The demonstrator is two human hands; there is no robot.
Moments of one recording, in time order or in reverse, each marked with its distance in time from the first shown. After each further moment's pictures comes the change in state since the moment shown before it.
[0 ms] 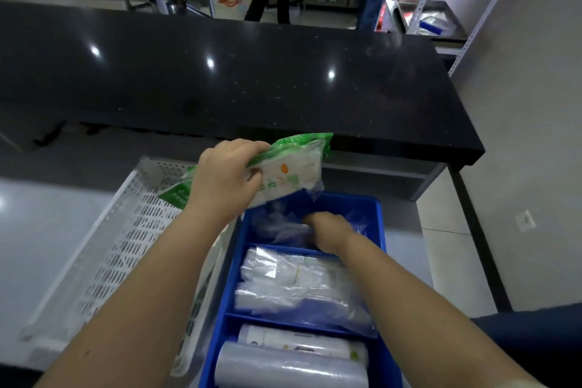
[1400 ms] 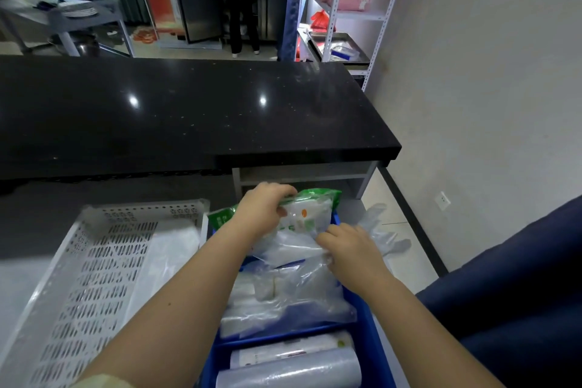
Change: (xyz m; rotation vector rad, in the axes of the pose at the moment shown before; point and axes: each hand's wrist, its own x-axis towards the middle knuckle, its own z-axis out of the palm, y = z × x) left_hand 0.025 0.034 0.097 -0.108 -0.496 0.193; right_hand -0.144 -0.019 -0.032 -0.201 0.514 0.097
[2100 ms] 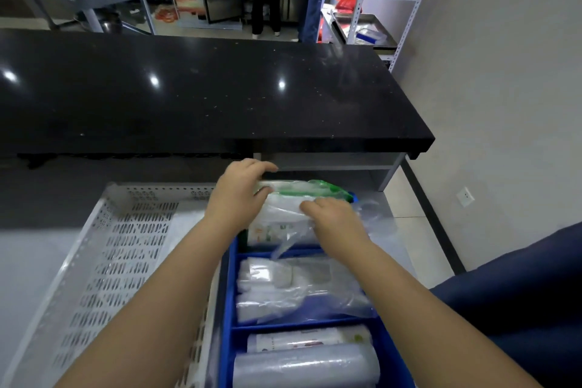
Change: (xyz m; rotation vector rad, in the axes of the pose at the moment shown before) left_hand -0.044 -0.051 -0.024 -0.091 0.397 -0.027; right_hand 0.063 -0.024 0.026 0.004 -0.027 -0.082
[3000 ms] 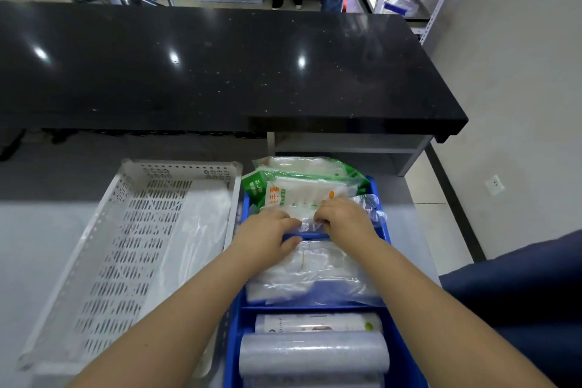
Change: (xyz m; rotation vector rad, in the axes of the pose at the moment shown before) left_hand -0.072 0.008 0.047 0.201 -0.554 -0.026; right_hand 0.003 0.015 0.049 0.160 -0.127 -0.017
